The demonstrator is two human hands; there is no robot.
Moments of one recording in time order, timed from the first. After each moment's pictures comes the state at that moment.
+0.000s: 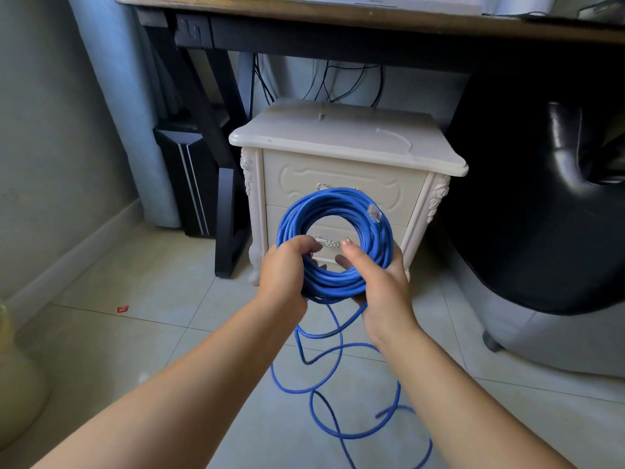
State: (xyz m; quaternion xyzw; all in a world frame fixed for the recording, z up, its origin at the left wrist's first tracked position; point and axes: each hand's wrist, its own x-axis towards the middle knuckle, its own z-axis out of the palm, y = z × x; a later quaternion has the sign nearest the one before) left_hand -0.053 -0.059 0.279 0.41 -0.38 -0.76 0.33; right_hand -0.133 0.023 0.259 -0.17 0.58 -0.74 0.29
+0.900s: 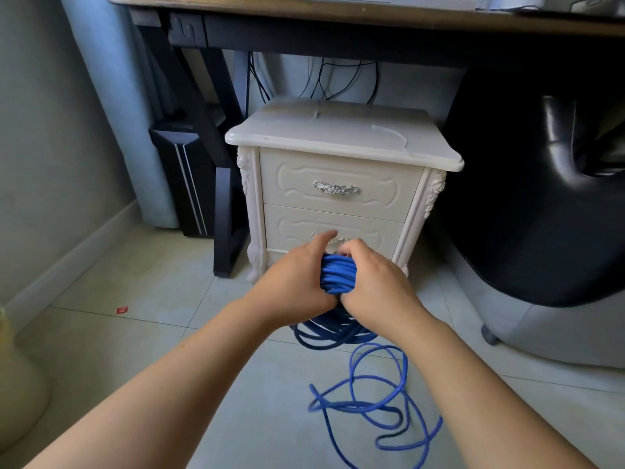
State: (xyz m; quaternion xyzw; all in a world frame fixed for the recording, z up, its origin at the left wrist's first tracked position) left_hand -0.040 -0.068 0.266 0.22 -0.92 -0.27 0.16; right_hand -0.143 0.039 0.274 -0.52 0.82 -0.26 0.06
